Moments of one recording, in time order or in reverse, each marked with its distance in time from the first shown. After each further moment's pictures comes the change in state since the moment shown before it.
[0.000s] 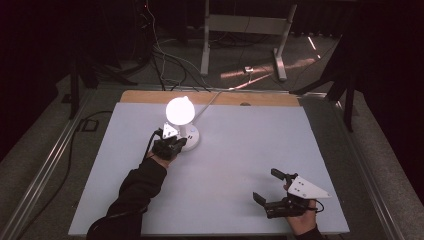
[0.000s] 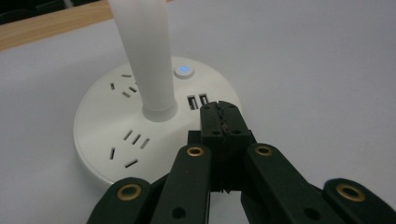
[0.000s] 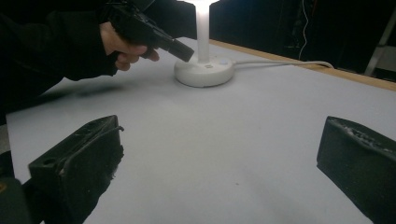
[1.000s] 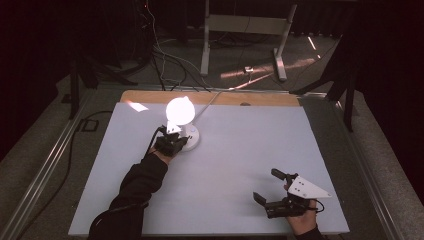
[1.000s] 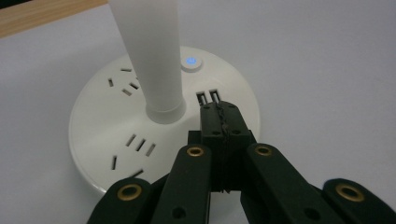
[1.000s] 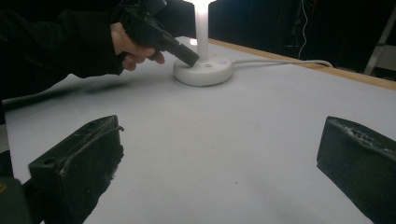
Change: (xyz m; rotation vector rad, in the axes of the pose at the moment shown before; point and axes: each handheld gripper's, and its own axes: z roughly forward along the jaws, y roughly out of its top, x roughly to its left) left arm 0.006 0.005 0.014 0.068 -0.006 0.023; right arm -0.001 -0.001 0.000 0.002 -0.001 0.003
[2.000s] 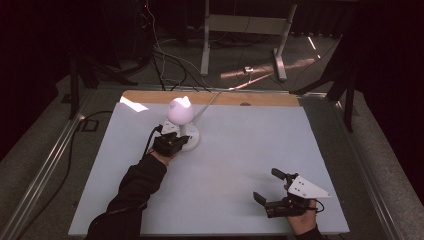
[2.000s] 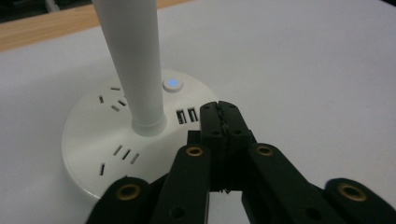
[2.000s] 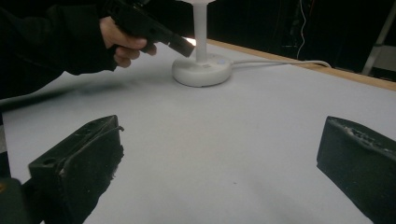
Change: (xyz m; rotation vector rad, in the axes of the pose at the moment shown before) left arm -0.004 0.004 -0.021 -0.088 -0.068 -0.042; right arm 0.000 0.000 0.000 -0.001 -0.008 0.002
